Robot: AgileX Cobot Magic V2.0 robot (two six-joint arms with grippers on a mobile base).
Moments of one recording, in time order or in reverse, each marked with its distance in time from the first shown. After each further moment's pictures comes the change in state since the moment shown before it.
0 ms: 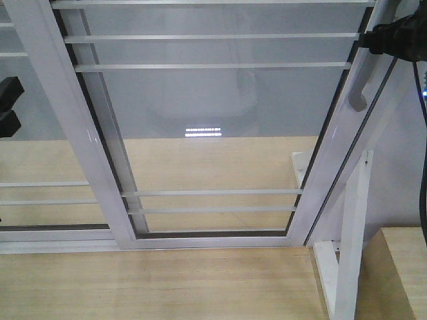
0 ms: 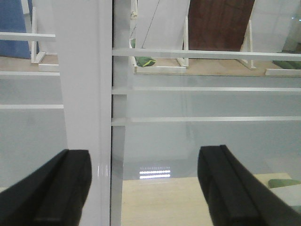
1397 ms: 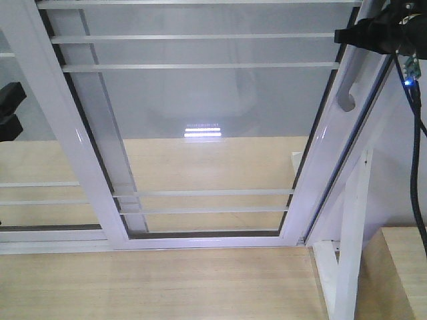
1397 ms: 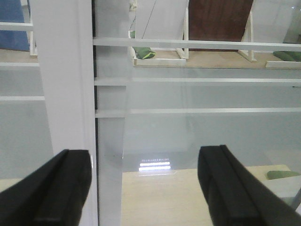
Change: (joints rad) left arm 0.000 0.000 0.000 0.000 0.033 0.001; right arm 0.099 0.076 -0.079 -0.021 -0.017 -0.001
